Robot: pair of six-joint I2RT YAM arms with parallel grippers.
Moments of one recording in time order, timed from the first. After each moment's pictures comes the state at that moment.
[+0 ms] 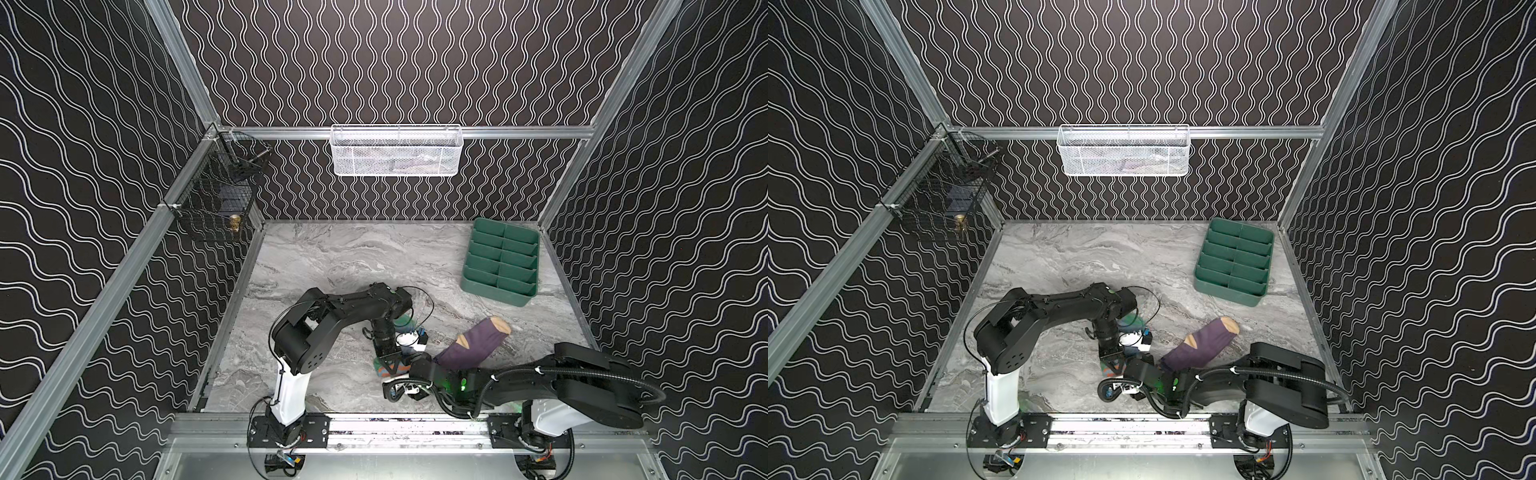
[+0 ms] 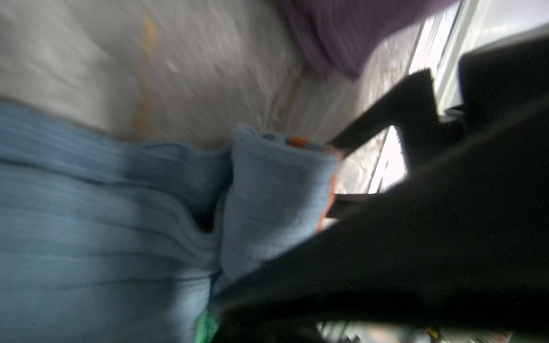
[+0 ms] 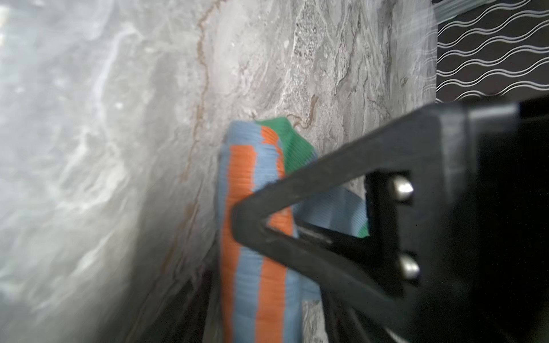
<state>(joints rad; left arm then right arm) -0.79 2.00 1.26 -1.13 0.47 0.61 1.30 1.54 0.51 0.23 0.35 -0.76</state>
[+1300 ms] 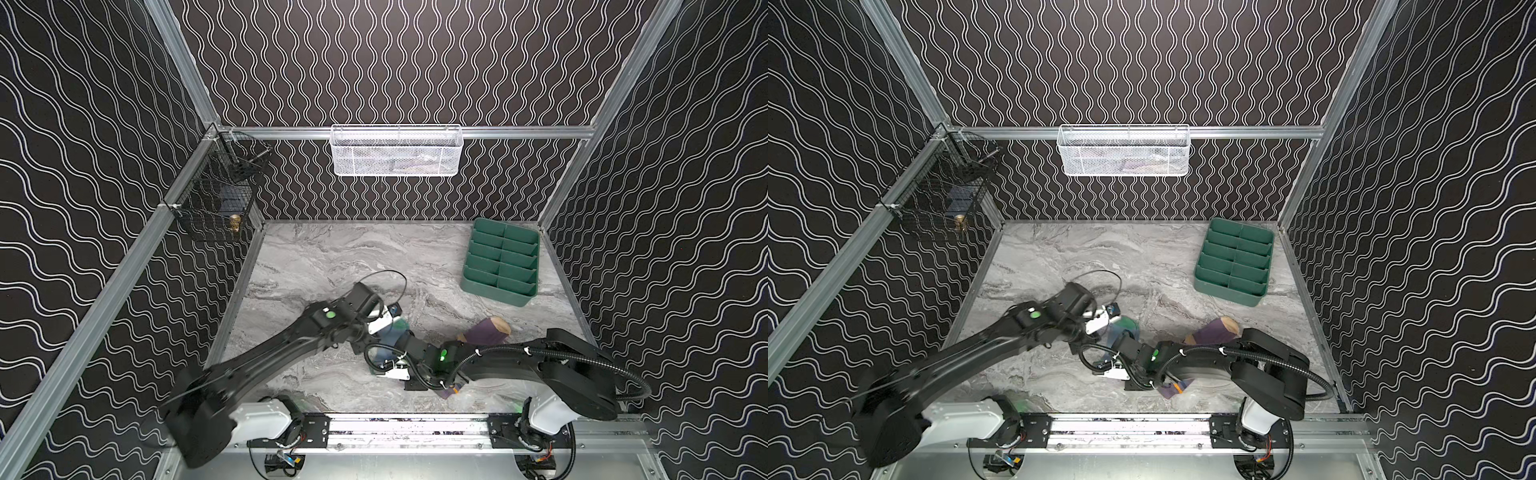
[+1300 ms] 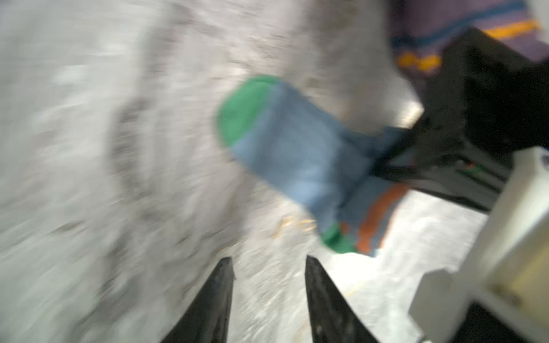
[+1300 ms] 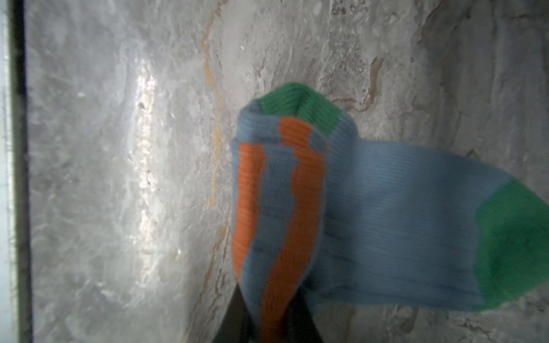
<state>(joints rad) -0.77 1.15 0.93 -0.77 -0.13 0.35 1.15 1.65 0.84 -0.33 -0.03 -0.48</state>
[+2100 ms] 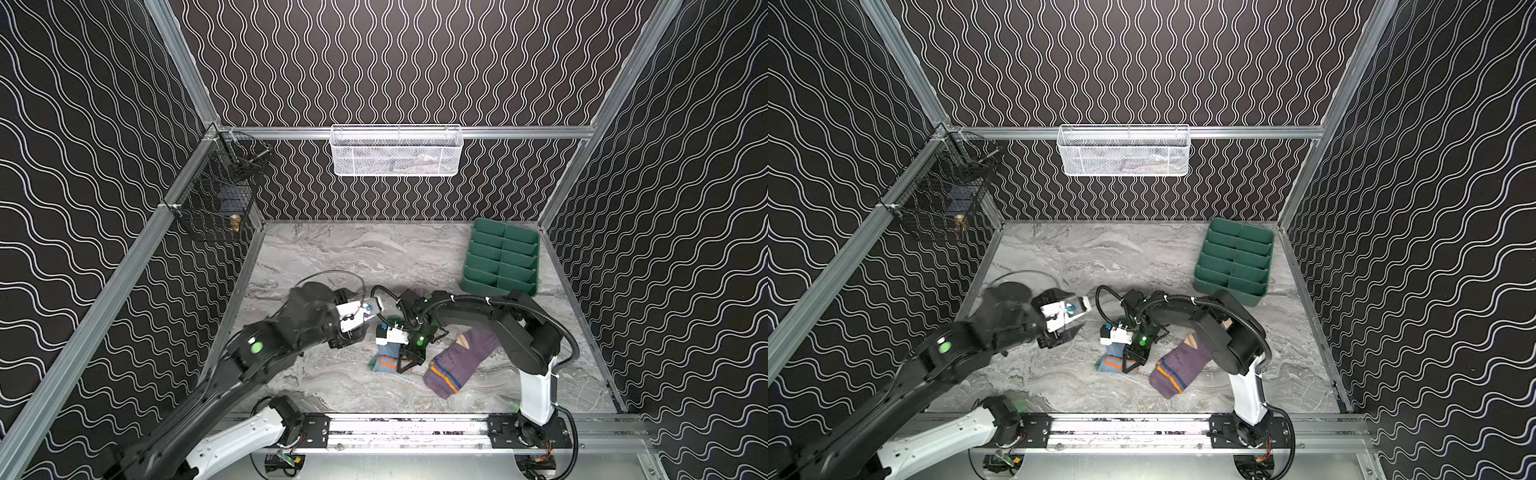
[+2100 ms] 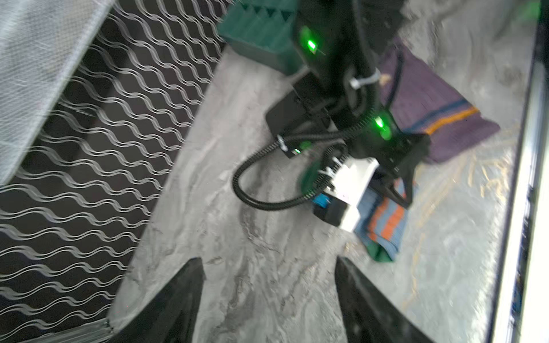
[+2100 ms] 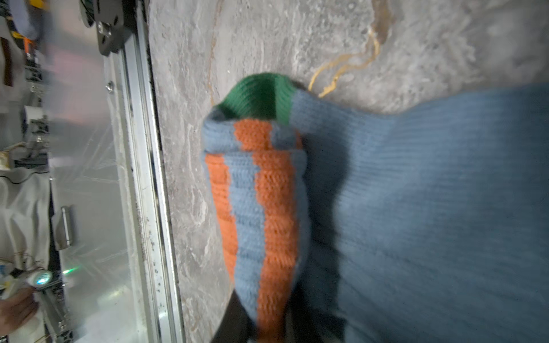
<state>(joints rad) -0.80 0.87 1.03 -0.85 -0.02 0.65 0.81 2.03 1.20 -0.78 -0.72 -0.49</state>
